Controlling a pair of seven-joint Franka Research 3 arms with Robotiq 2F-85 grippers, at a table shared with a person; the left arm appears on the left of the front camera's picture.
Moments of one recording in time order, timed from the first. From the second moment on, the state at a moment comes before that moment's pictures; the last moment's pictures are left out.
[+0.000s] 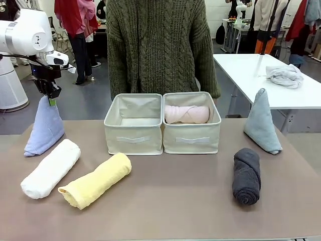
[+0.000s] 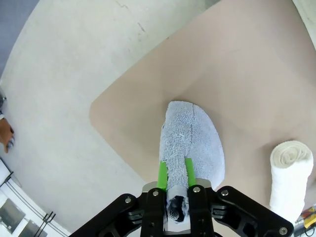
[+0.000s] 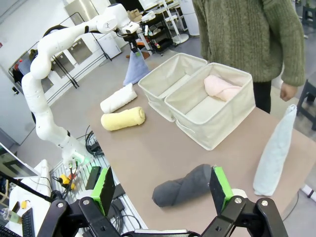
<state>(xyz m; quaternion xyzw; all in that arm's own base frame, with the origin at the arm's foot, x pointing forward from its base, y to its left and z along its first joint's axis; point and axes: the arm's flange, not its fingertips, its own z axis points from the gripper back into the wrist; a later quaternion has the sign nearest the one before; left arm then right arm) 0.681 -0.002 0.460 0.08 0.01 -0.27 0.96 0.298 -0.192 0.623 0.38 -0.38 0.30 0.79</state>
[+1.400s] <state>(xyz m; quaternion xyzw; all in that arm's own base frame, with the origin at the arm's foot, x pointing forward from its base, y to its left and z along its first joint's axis) 0.537 -0.079 0.624 0.03 -0.04 -0.49 0.87 0.298 -0.192 0.622 0.38 -0.38 0.30 0.79</state>
